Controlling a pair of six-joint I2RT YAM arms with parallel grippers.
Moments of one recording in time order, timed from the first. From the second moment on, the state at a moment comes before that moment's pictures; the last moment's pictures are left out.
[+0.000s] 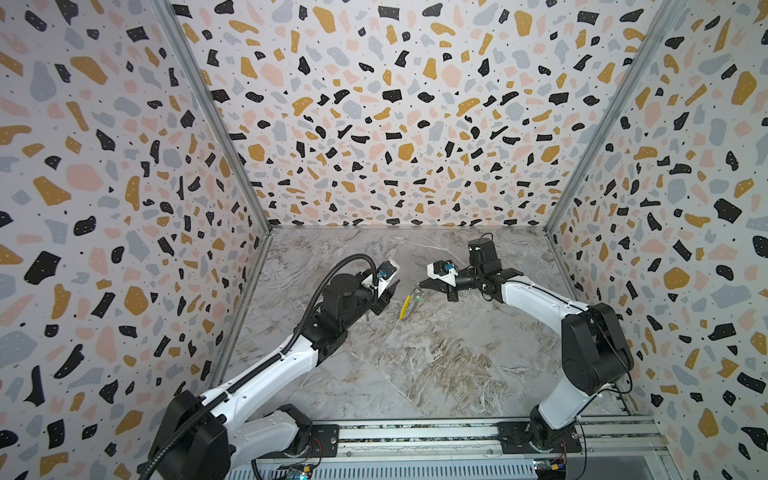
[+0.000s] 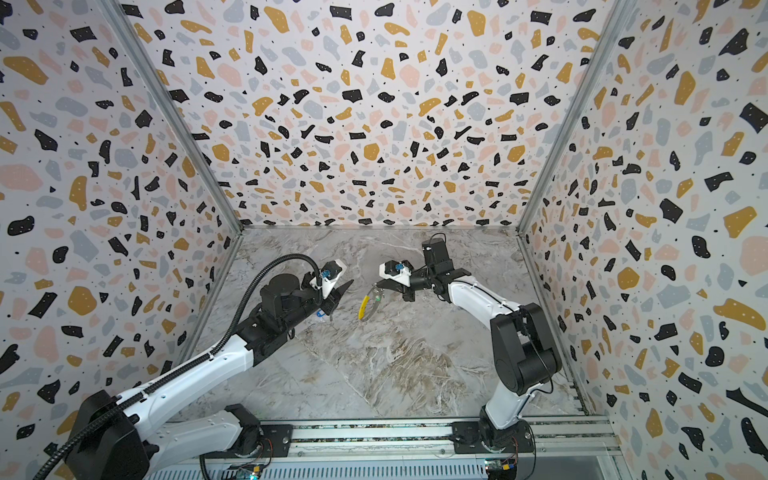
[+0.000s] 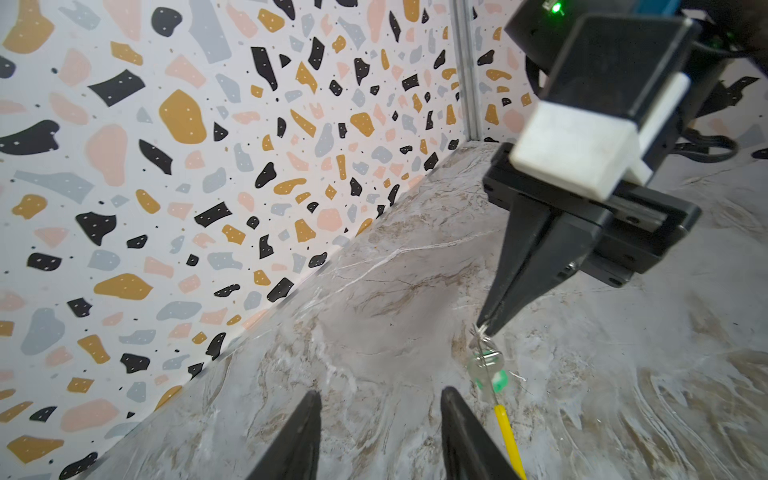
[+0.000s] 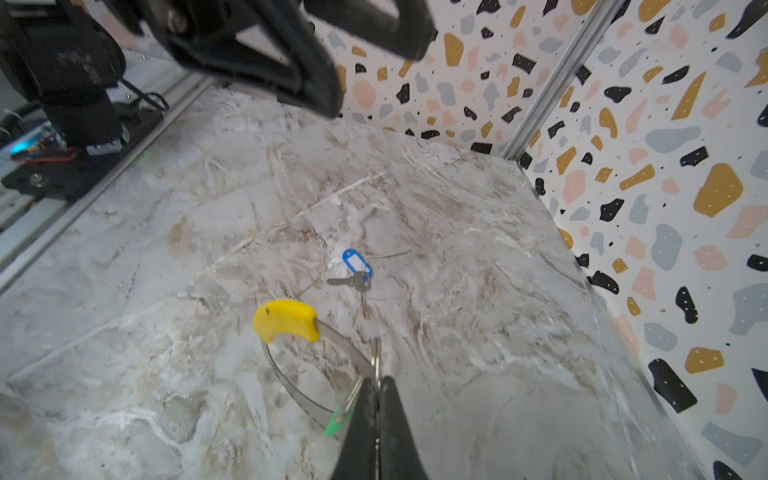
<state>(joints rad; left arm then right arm) -0.61 1.14 0.76 0.17 0.09 0.37 0.41 1.68 1.16 -0.08 -1.02 -0.82</state>
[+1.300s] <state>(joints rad) -0.63 1.20 0.95 -0.01 0.30 0.53 0.40 1.58 1.15 0.02 -1.23 -0.59</state>
